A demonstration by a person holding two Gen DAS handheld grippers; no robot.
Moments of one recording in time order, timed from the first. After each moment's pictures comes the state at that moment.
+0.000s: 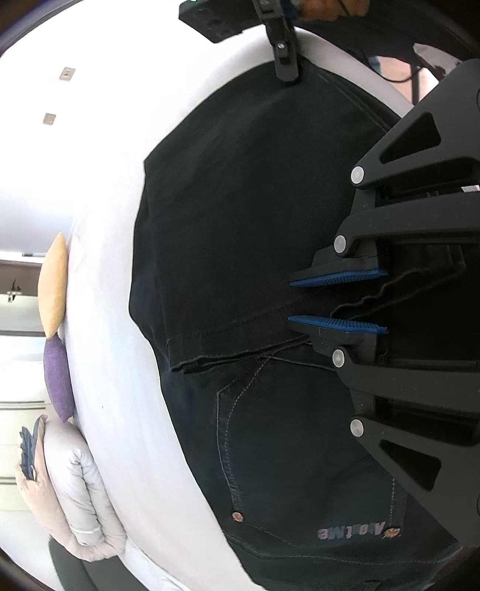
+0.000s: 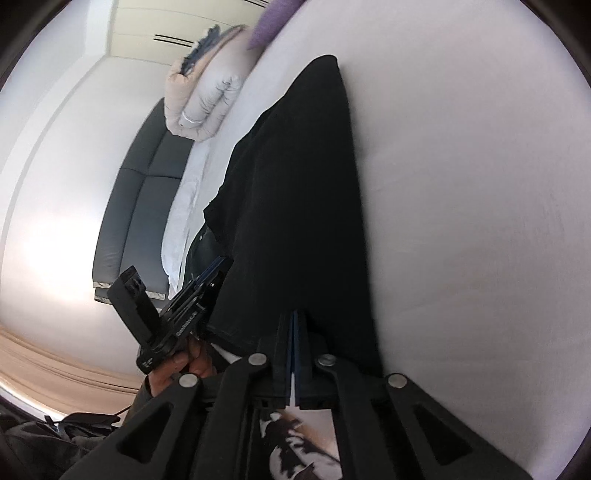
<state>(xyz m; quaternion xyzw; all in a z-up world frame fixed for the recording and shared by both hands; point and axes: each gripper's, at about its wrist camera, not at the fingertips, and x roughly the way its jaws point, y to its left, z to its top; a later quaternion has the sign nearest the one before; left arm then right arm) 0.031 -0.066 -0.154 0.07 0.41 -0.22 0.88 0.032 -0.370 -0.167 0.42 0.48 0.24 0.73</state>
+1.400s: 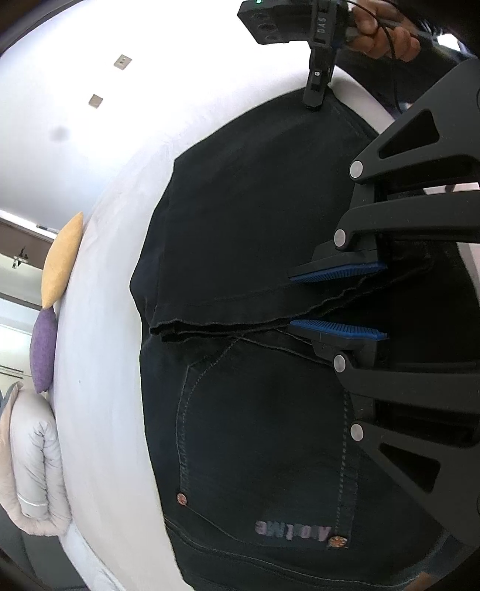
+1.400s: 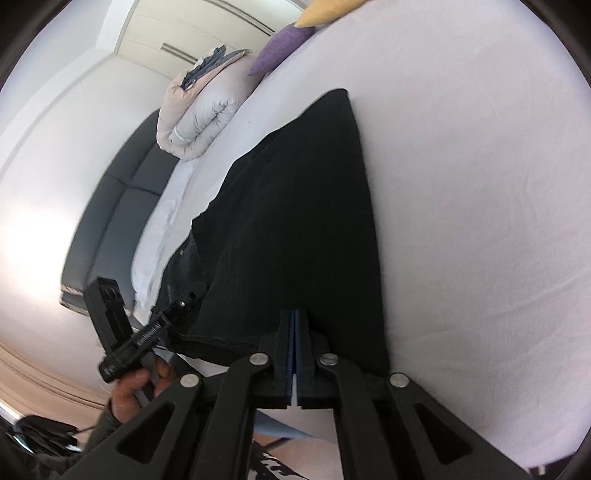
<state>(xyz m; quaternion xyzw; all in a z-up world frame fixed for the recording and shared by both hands) 0.023 -0.025 -0.141 -0.05 0.44 -0.22 0.87 0.020 -0.350 -0.136 0.34 0.46 0.16 0.81</state>
